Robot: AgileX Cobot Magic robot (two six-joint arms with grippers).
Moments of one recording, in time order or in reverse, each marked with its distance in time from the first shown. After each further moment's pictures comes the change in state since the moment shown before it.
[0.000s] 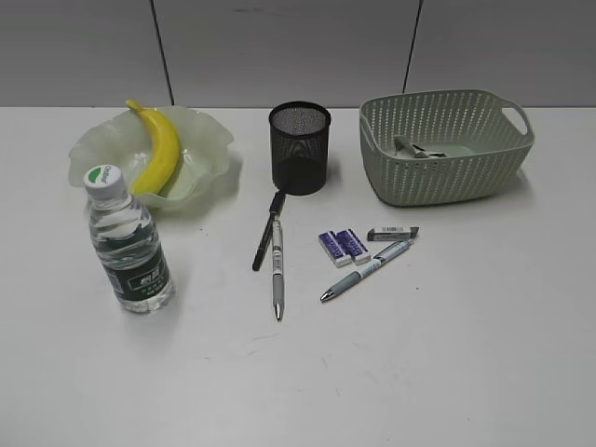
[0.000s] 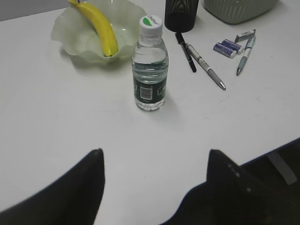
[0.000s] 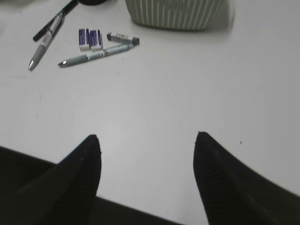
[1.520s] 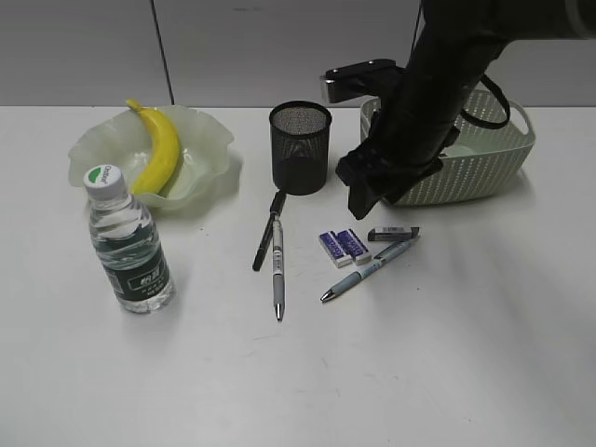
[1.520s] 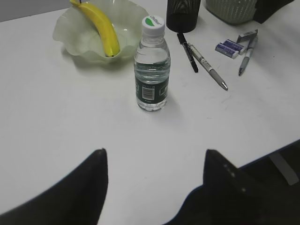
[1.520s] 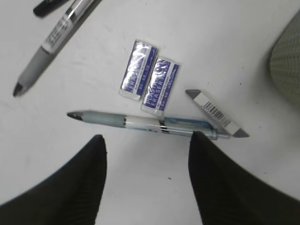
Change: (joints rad) left arm 0.000 -0.002 0.001 0.006 -0.002 -0.005; right arm 0.228 1.814 -0.974 0.097 -0.068 -0.218
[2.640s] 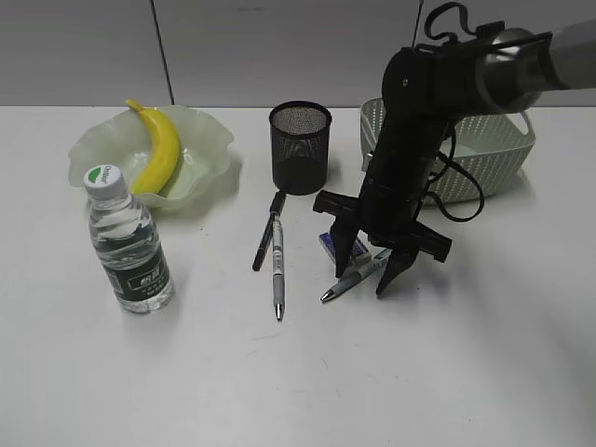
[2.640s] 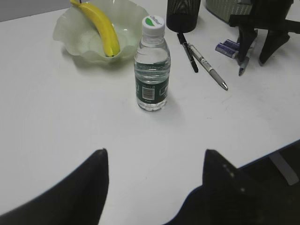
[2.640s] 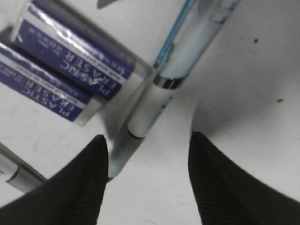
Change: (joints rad) left arm 0.000 0.000 0.000 0.000 0.000 0.000; right arm 0.001 0.228 -0.040 0.117 0.099 1.069
